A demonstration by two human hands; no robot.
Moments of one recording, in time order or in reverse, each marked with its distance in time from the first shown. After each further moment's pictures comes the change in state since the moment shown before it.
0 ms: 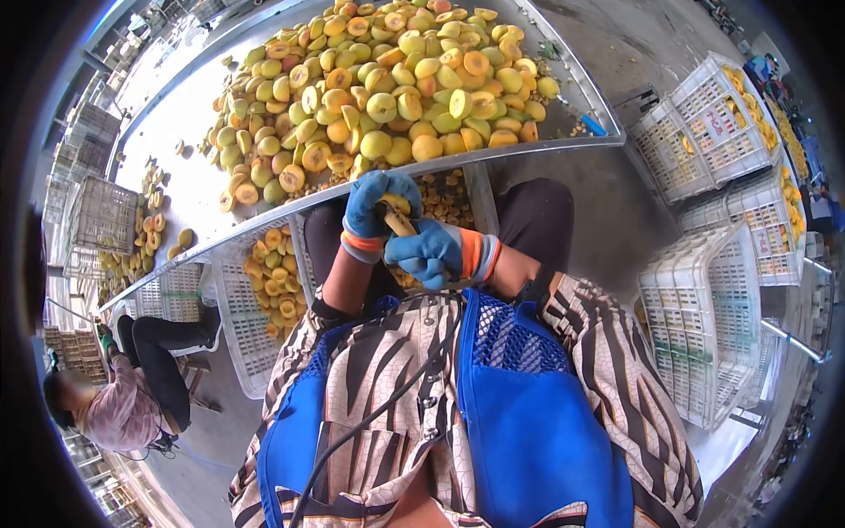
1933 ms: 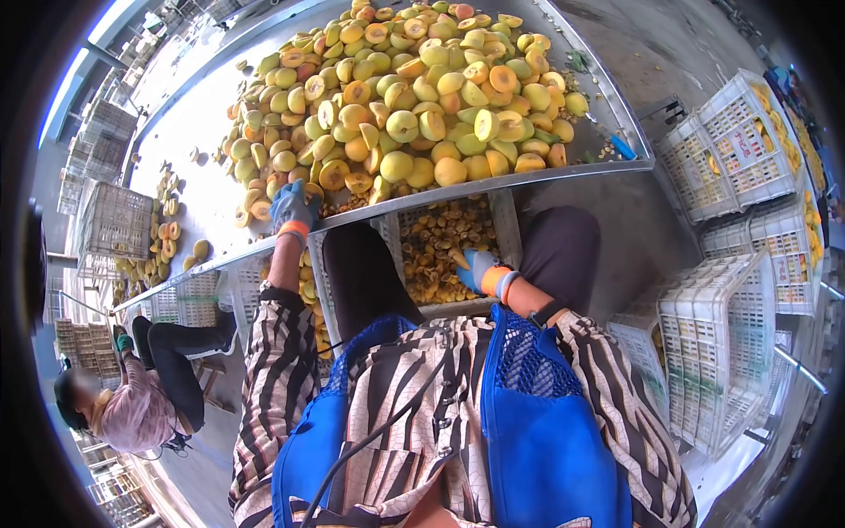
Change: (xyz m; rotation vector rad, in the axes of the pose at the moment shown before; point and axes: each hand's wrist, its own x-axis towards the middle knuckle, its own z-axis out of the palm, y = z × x) left_hand -0.007 0.095 -0.191 2.250 0.514 -0.256; right_hand 0.056 0.061 -0.153 -1.374 0.997 -0.044
